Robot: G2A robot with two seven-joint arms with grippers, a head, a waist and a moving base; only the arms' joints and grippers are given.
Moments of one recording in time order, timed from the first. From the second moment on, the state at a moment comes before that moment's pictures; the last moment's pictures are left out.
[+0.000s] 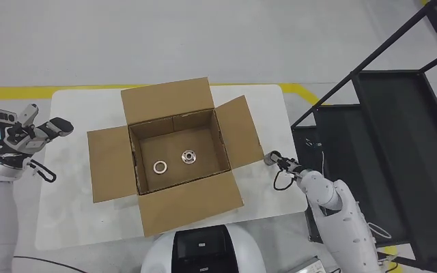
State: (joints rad) left arm 1.23 -0.97 -1.79 -1.26 -0.65 -0.33 -1.11; right arm -1.61 -1.23 1.59 -1.64 -0.64 0.20 0.61
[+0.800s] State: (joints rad) left arm 1.23 -0.97 -1.79 -1.26 -0.65 -0.33 -1.11; right arm -1.55 -1.23 1.53 -1.59 -0.62 0.22 0.57
